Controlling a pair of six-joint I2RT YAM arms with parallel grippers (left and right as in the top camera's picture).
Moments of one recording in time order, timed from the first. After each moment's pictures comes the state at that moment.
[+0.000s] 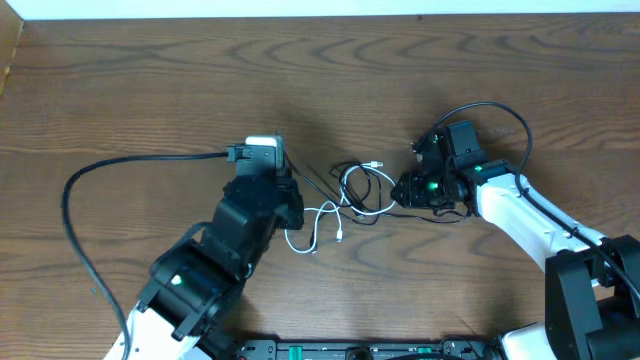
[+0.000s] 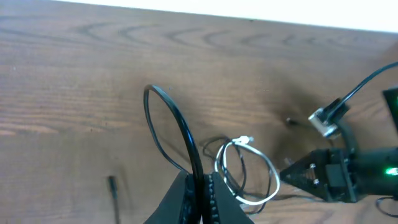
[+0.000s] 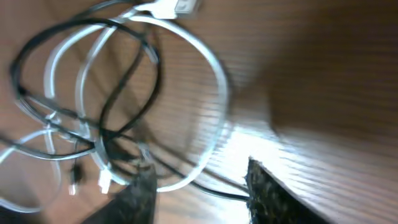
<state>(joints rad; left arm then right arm) -0.64 0.90 0.95 -0.64 -0.27 -0.45 0.29 1.64 0.88 -0.45 -0.43 0.37</state>
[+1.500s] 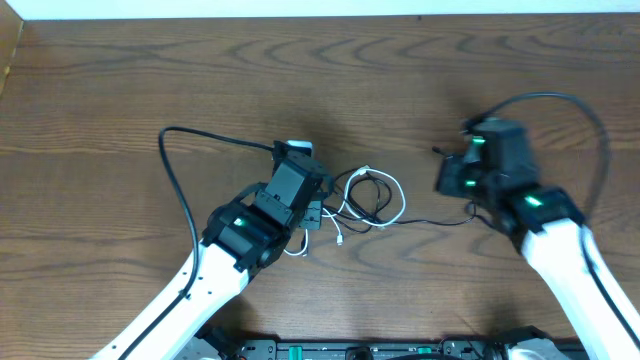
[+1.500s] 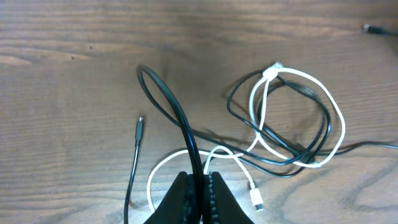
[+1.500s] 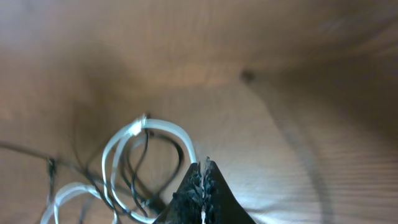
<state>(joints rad) -0.64 1.21 0.95 -0.73 -0.20 -0.45 0.23 1.19 0.88 -0.54 -0.09 0.45</state>
